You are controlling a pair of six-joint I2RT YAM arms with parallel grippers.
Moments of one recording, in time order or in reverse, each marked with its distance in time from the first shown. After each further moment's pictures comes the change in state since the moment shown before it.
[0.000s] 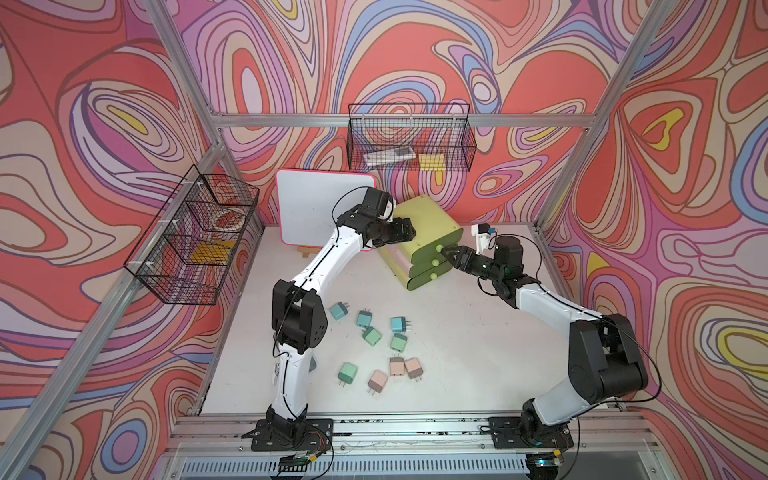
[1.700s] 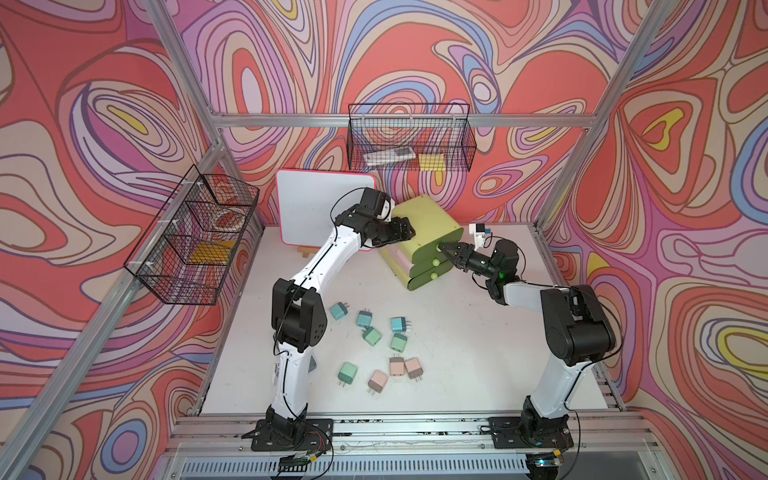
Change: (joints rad) left arm 0.013 0.011 0.001 0.007 0.063 -0.022; right arm -0.033 0.261 0.020 0.503 -0.210 0.361
